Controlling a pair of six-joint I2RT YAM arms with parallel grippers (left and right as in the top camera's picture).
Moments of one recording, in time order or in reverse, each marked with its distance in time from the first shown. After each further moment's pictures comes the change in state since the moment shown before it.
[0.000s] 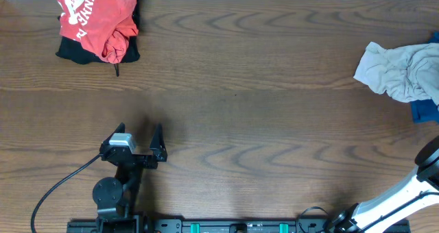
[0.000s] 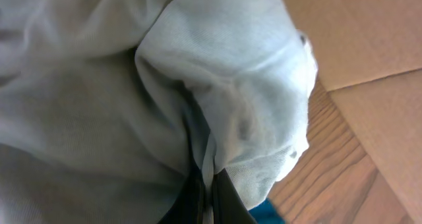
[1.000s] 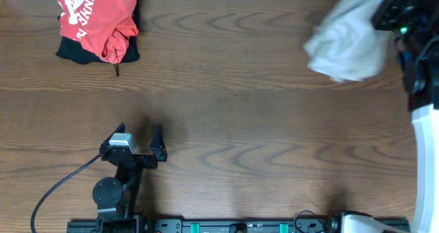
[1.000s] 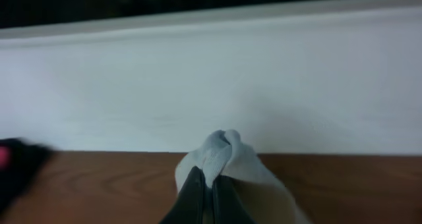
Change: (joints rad) left arm 0.000 0.000 0.000 0.000 0.000 0.000; right arm 0.644 -0.704 -0.010 -0.006 -0.414 0.307
